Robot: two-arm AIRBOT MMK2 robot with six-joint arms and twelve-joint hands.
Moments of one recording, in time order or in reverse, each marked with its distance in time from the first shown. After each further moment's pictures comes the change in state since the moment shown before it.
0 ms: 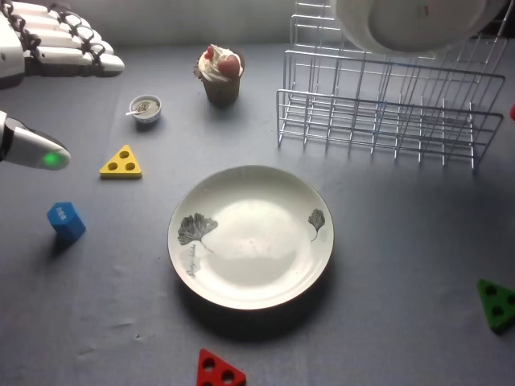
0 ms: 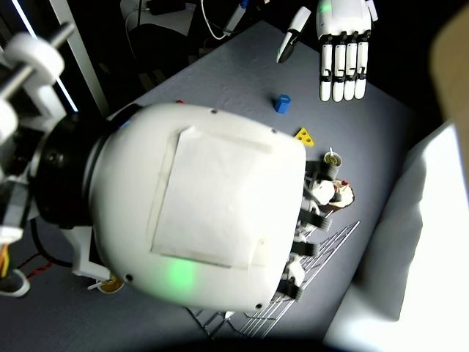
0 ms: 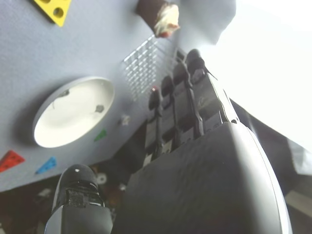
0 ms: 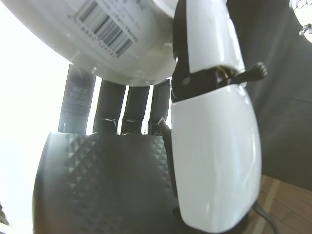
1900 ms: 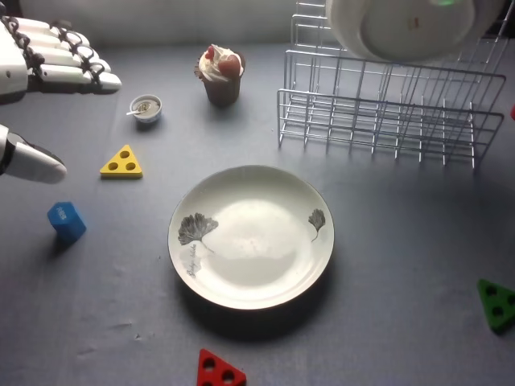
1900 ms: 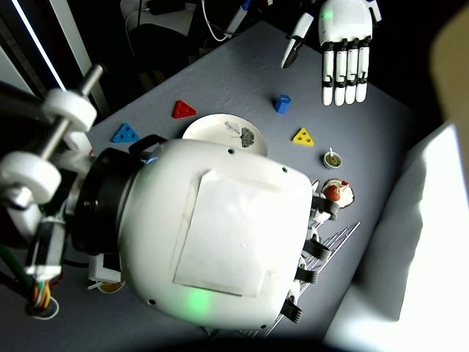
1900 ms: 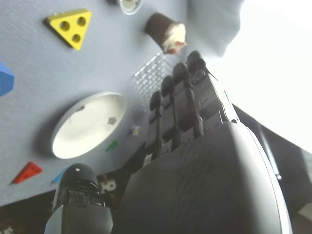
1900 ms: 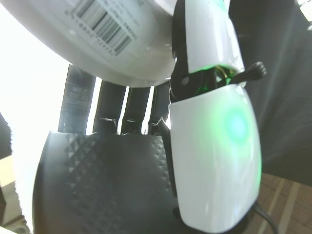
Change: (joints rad) left arm 0.012 -0.021 0.022 0.080 0.022 0.000; right arm -0.031 -0.050 0.075 0.080 -0.028 0.014
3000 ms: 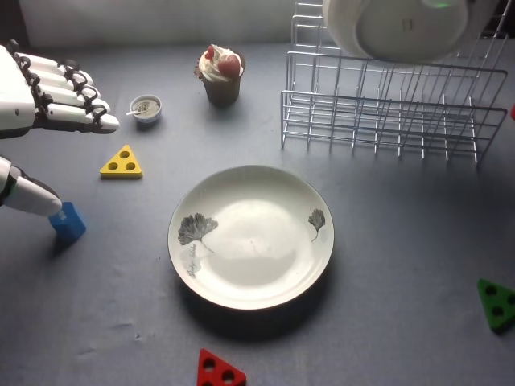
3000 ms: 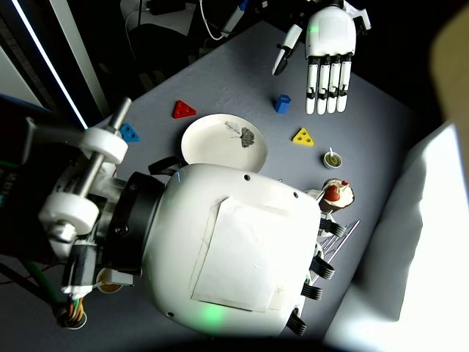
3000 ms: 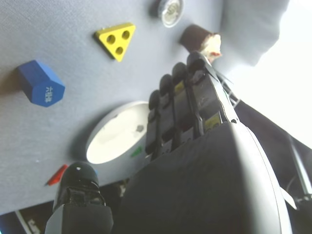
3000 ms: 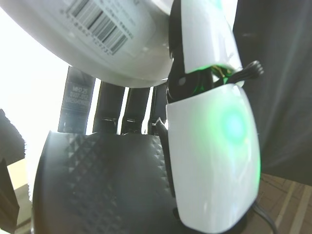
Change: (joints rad) left arm 0.051 -0.006 -0.018 0.082 0.041 0.004; right arm -0.028 -0.035 0.046 0.041 0.015 -0.001
